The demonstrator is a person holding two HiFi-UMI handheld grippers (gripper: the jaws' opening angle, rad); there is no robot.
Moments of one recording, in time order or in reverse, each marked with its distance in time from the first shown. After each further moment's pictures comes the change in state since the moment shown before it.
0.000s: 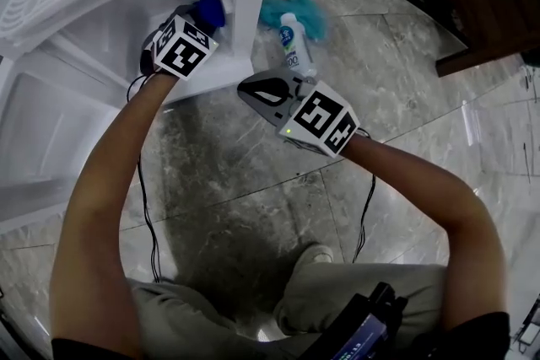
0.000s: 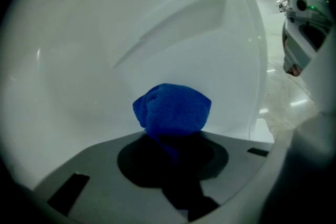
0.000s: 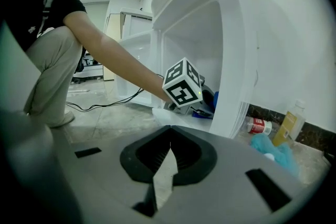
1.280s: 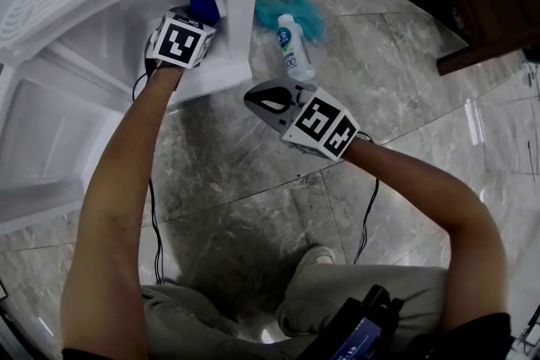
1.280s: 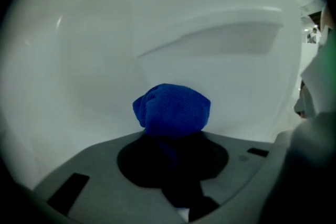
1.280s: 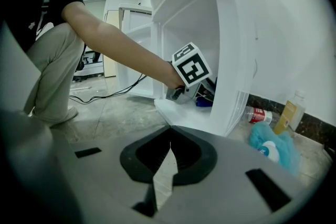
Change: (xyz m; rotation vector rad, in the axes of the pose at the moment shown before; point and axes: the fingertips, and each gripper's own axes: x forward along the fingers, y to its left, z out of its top) left arm -0.002 0.015 0.009 -0.273 0.009 0.015; right arm -0.008 0.005 -0.029 0.022 0.065 0.022
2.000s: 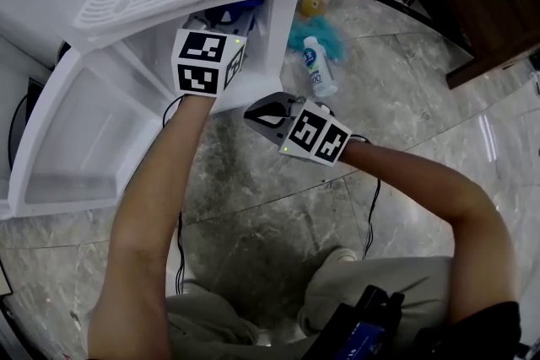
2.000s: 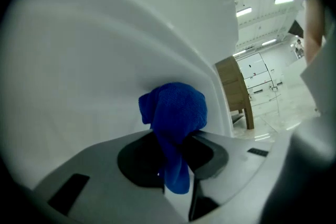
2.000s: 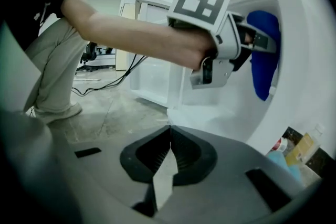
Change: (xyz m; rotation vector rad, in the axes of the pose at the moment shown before) left arm -0.157 -0.001 0.140 -0.051 -0.641 0.080; right arm 0.042 0.050 0.052 -0.149 0.019 0.085
